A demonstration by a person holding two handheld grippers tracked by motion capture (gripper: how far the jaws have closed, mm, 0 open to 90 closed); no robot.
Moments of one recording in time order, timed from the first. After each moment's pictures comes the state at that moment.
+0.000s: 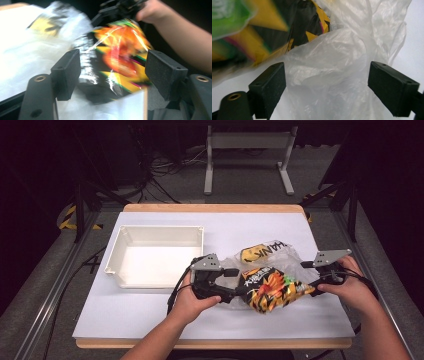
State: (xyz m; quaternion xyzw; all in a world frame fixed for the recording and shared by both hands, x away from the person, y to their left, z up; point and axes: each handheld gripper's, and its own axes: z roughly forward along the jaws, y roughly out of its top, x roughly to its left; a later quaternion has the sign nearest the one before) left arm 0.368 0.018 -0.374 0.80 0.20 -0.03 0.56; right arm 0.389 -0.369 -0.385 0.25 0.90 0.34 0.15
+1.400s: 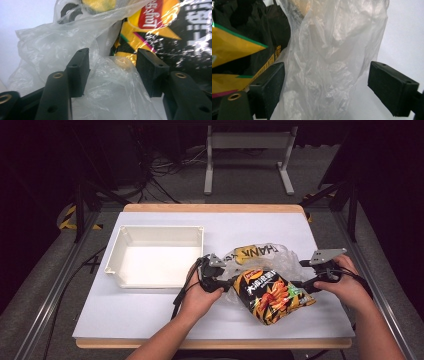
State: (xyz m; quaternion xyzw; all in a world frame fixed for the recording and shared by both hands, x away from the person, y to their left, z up) left arm 0.394 0.004 -0.411 0.85 0.32 0.07 0.43; right arm 0.401 -0.368 -0.397 0.27 0.89 0.33 0.16
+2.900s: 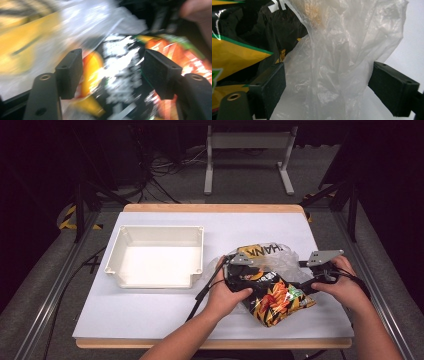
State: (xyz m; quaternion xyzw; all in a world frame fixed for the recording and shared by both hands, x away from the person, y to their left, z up) left arm 0.395 -0.058 -0.405 0.82 0.26 -0.02 0.52; right arm 0.399 -0.361 -0.400 0.25 0.89 0.33 0.16
